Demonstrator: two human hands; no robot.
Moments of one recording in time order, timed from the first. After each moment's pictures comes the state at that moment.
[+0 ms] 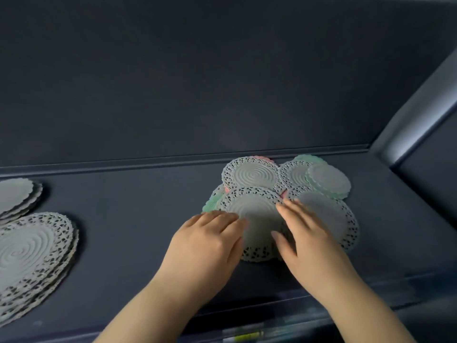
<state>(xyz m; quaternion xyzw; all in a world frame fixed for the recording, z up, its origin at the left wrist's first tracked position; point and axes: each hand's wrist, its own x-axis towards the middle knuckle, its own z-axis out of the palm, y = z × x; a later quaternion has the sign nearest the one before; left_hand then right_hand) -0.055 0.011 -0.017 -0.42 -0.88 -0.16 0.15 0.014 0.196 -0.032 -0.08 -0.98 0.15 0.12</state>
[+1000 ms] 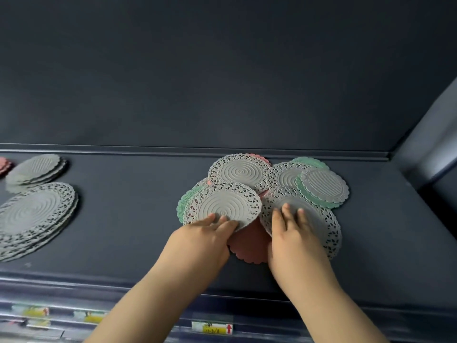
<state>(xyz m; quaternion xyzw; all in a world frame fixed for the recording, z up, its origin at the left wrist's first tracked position) -0.016 0.091 -0.027 -0.32 -0.94 -0.08 0.11 0.012 0.257 -0.048 -0.05 -1.00 0.05 -0.01</state>
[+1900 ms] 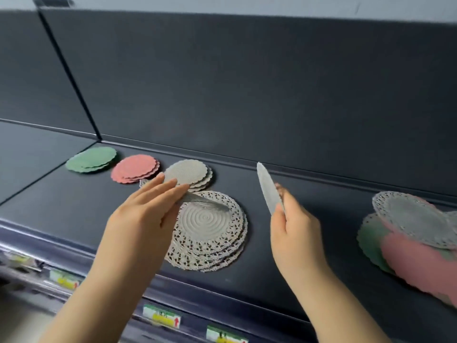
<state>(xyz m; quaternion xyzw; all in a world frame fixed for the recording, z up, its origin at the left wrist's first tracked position) -0.064 -0.265 0.013 -0.10 -0.91 -0.22 0.35 -0.080 -0.061 -0.008 0.05 -0.87 0.42 0.26</state>
